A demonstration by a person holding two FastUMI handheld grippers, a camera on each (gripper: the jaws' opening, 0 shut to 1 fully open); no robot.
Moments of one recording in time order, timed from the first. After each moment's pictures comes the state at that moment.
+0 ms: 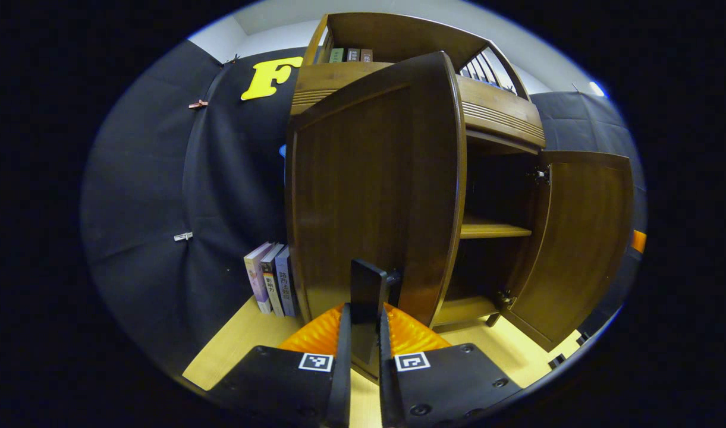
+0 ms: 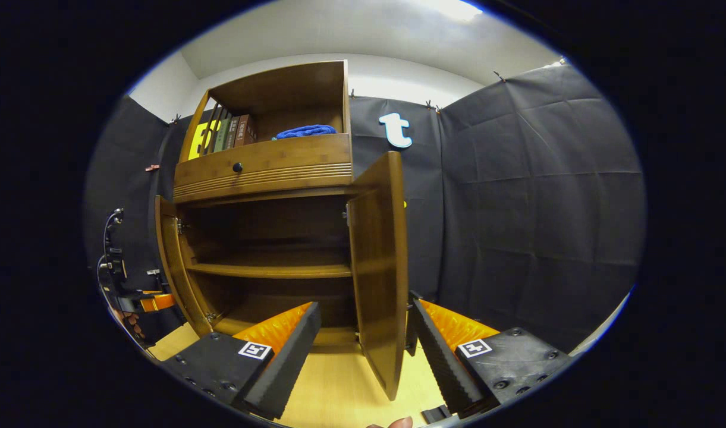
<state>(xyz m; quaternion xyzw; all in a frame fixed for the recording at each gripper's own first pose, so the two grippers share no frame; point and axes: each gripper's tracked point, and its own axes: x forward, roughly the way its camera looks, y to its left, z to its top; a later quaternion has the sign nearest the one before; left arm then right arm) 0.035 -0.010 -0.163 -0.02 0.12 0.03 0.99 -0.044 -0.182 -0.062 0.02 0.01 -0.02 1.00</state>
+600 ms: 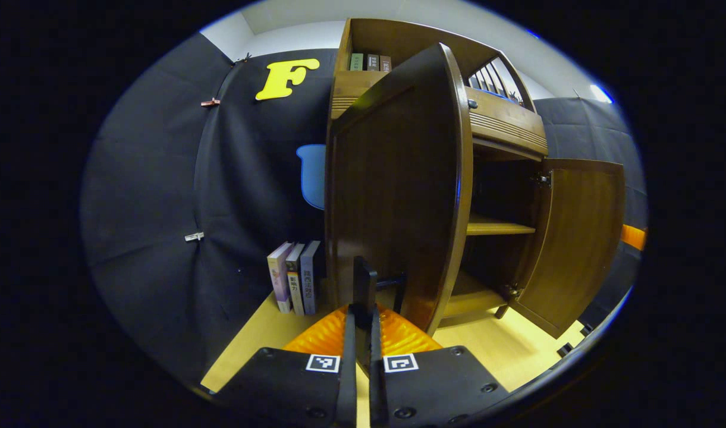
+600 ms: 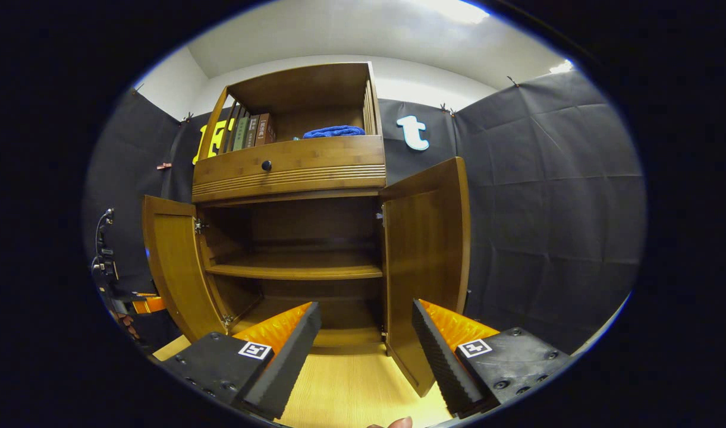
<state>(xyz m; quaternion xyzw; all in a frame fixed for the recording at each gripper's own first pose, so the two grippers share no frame) -0.002 0.061 -0.165 -0.02 0.12 0.03 0.99 -0.048 -0.122 -0.065 0.01 0.00 0.00 1.00</state>
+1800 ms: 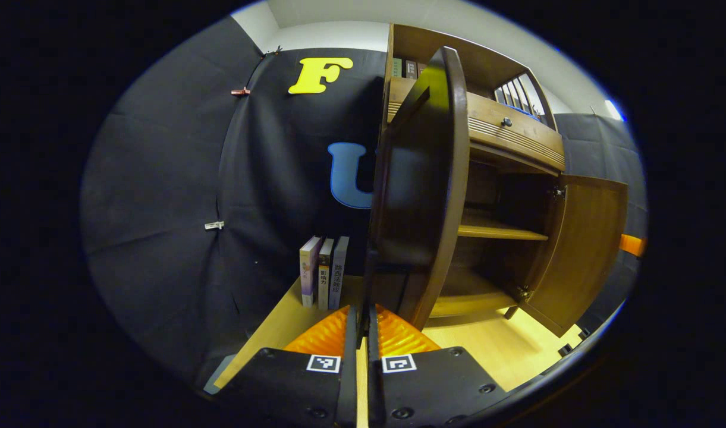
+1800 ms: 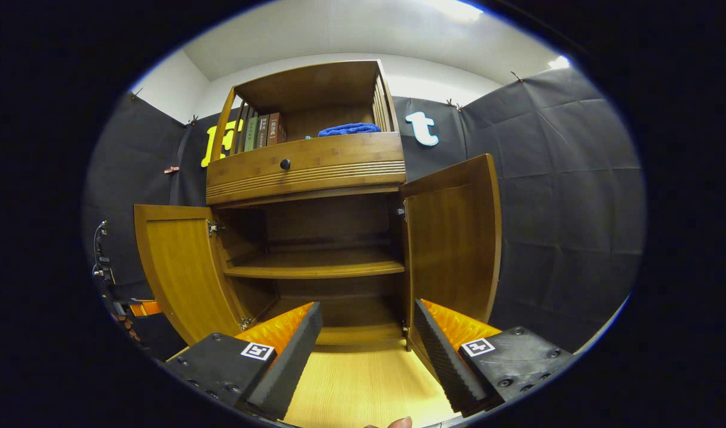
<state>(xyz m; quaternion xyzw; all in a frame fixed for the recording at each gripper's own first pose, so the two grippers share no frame) -0.048 0.130 -0.168 -0.05 0.12 0.06 0.99 -0.056 -0.083 -0.071 0.03 0.01 0.02 1.00</state>
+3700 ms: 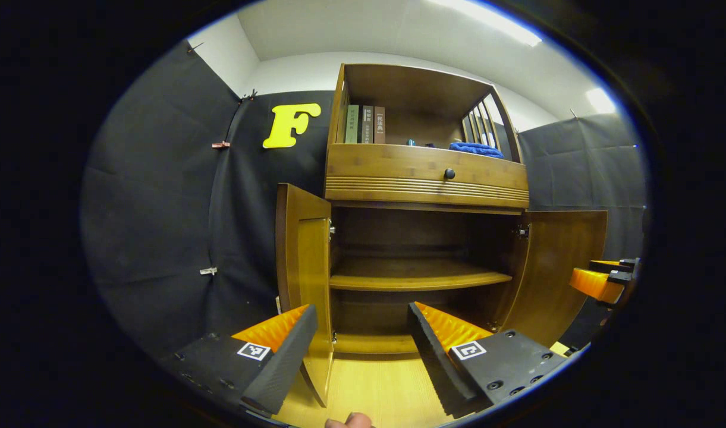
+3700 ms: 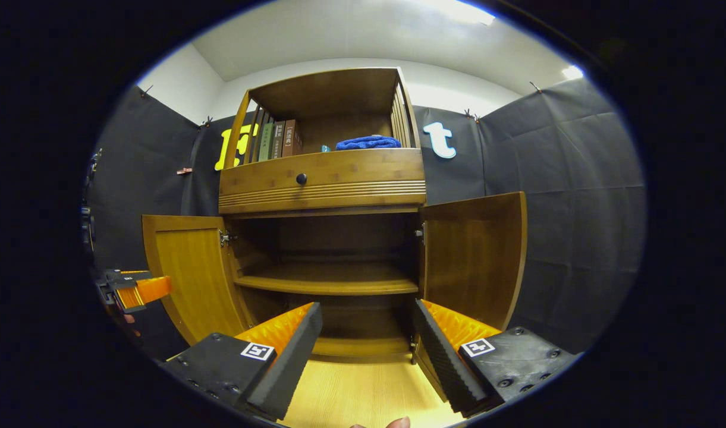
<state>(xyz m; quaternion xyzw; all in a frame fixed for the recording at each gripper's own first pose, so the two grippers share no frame) -0.053 0.009 -0.038 -0.01 0.03 0.06 1.00 -0.034 -0.068 -0.037 0.01 0.00 0.05 1.00</state>
